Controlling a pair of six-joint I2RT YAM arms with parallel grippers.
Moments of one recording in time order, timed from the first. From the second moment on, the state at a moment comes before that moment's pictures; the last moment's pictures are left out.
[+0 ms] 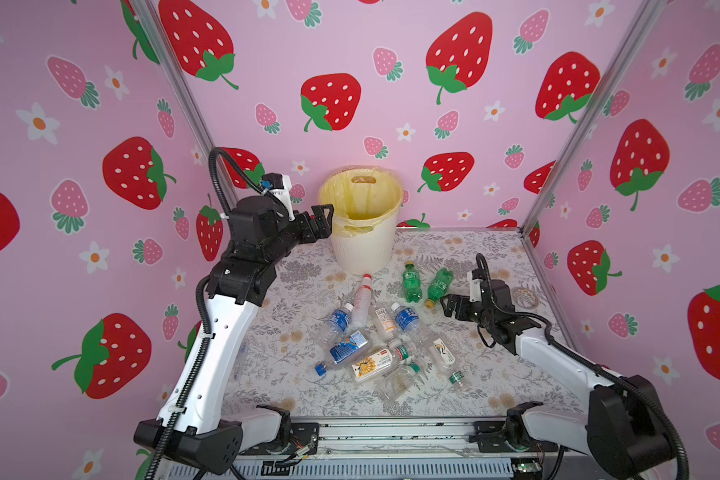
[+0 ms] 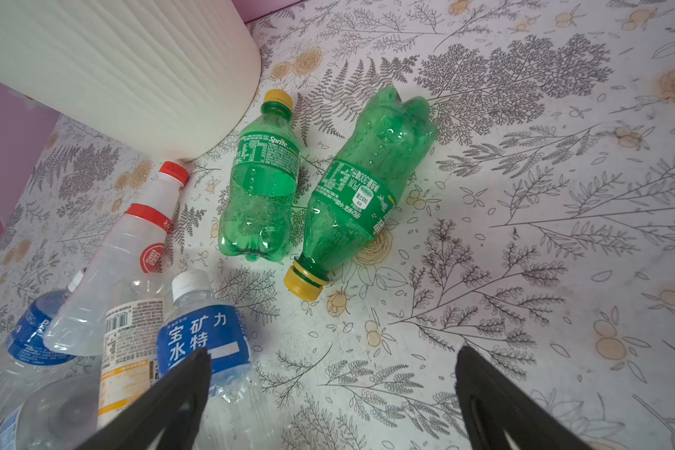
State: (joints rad) left arm -0.22 1.25 1.53 -0.54 0.12 -0.36; right arm 0.39 1.23 0.65 -0.08 -0.12 0.38
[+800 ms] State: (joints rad) left arm -0.05 1.28 1.14 -0.53 0.15 -0.42; right arm 0.36 1.23 0.69 -0.17 -0.14 0.38
